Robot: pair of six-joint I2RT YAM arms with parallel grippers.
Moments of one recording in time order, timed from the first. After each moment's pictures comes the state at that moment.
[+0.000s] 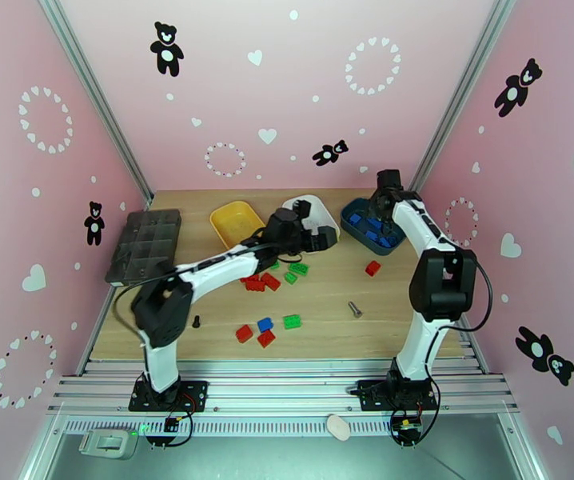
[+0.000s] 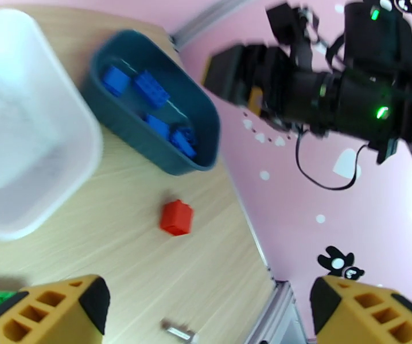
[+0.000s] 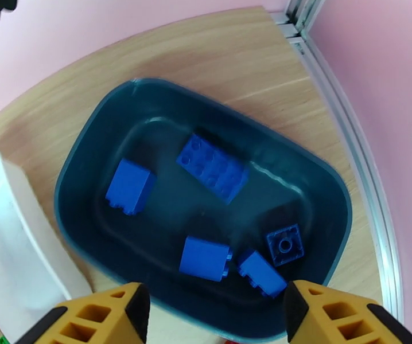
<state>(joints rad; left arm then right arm) -0.75 1.82 1.35 0.10 0.29 -0.80 0.04 1.88 1.64 -0.71 0.21 0.25</state>
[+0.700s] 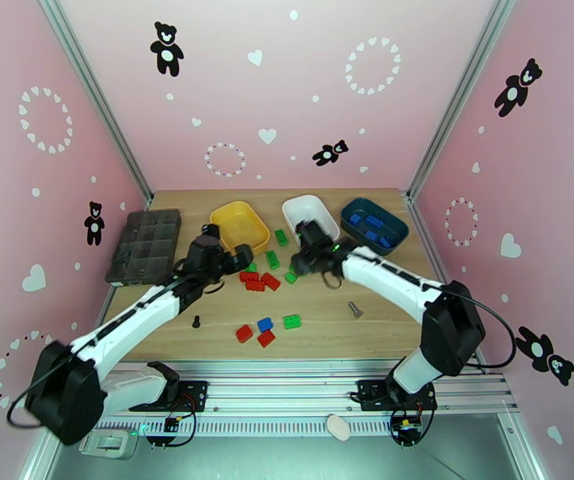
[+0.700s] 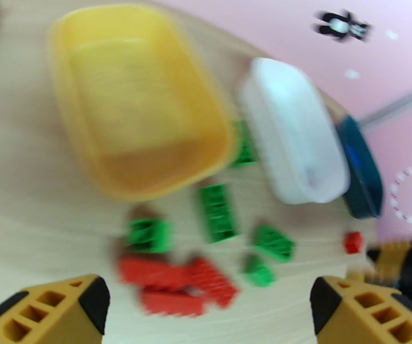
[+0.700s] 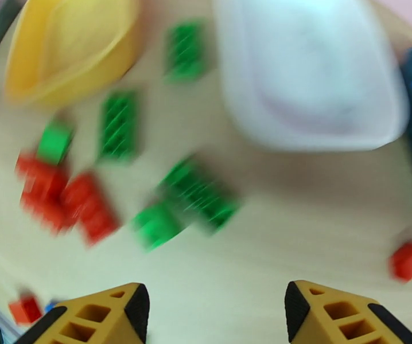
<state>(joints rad) -0.43 1.16 0.72 -0.21 -0.02 -0.73 0.78 1.60 1.21 -0.67 0.19 0.34</state>
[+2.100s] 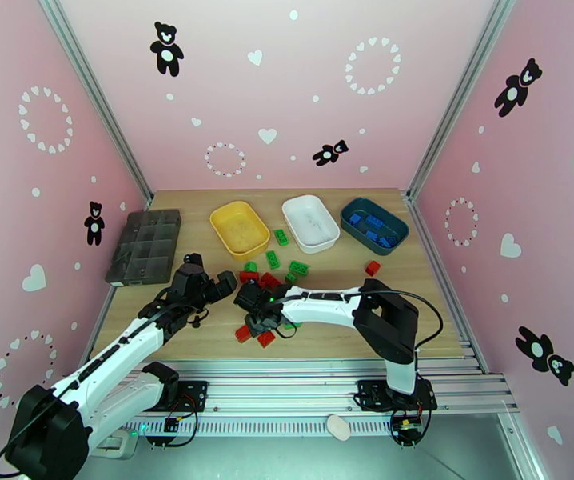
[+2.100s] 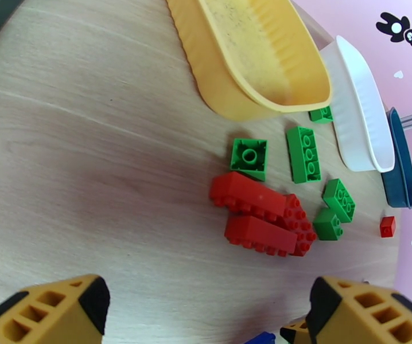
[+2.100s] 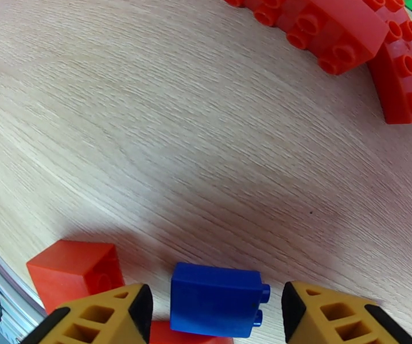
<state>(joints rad) -0.40 0.97 0.51 -0.28 0.00 -0.79 1.16 1.93 1.27 -0.62 0.14 0.60</state>
